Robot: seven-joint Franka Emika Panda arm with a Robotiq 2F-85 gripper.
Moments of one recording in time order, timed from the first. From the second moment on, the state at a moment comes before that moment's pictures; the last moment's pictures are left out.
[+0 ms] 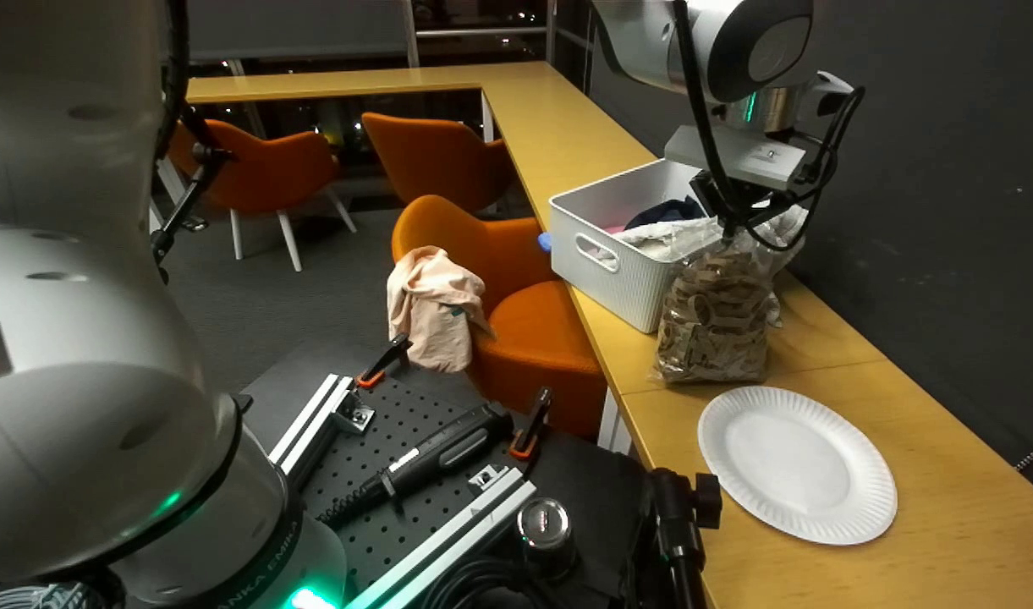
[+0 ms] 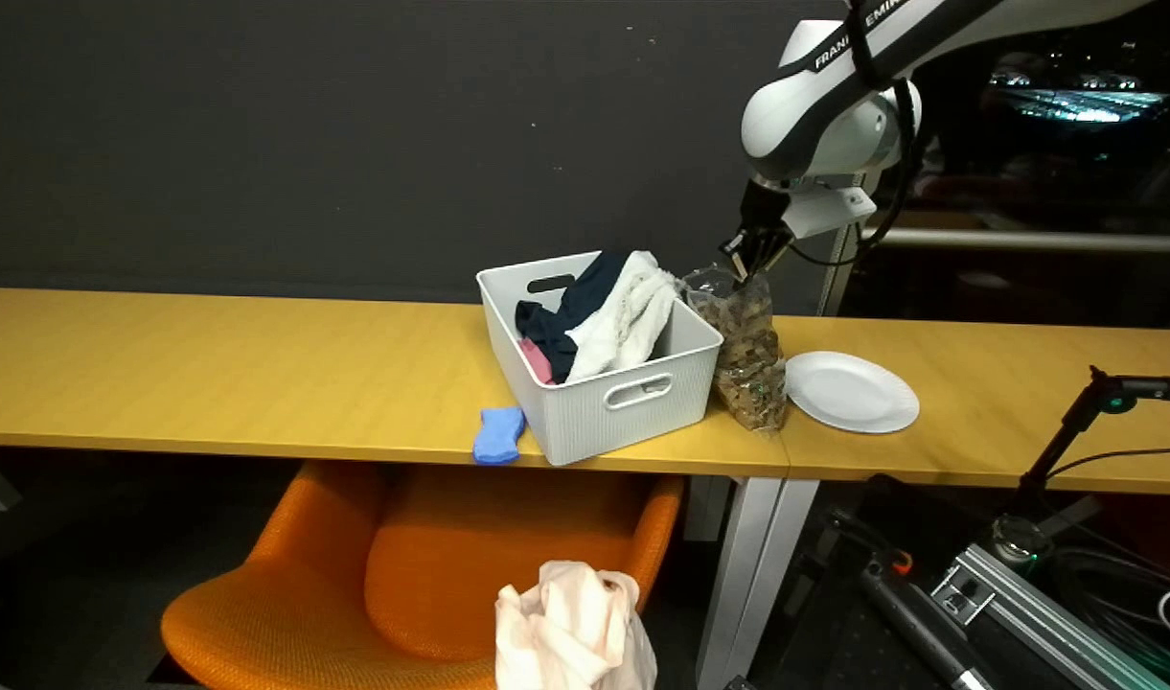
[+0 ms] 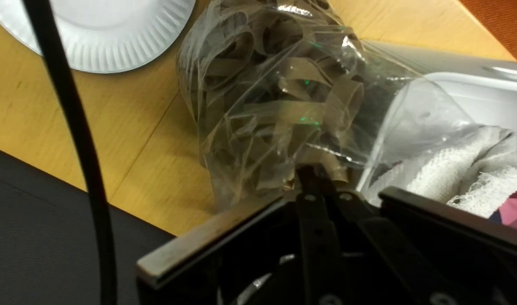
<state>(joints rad) -0.27 0.35 -0.17 -1.93 0.10 2.48 -0.25</state>
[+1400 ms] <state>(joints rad) -0.32 0.36 -0.18 -1.99 0.08 2.48 -0.25</state>
